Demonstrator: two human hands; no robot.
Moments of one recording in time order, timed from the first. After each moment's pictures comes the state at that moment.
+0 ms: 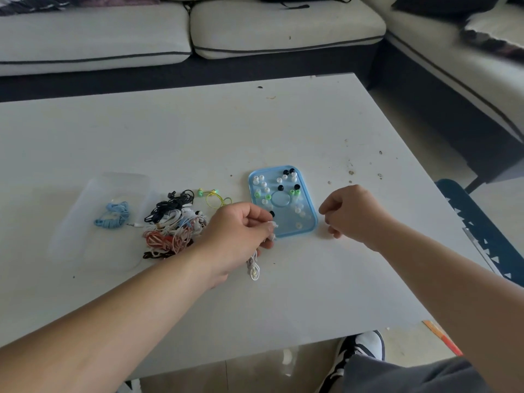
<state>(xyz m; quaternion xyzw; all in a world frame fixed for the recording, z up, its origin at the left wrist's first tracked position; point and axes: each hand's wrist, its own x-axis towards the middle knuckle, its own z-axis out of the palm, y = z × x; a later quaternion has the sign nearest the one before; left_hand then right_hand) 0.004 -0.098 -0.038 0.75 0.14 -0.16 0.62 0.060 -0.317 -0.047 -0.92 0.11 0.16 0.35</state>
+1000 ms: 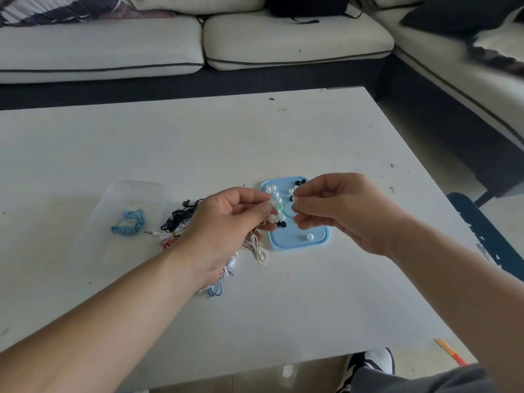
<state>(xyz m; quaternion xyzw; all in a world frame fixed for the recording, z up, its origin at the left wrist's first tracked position) 0.008 -0.066 -0.003 0.66 0.13 -0.10 0.73 0.047 -0.273 0.019 -0.71 0.04 0.22 0.67</state>
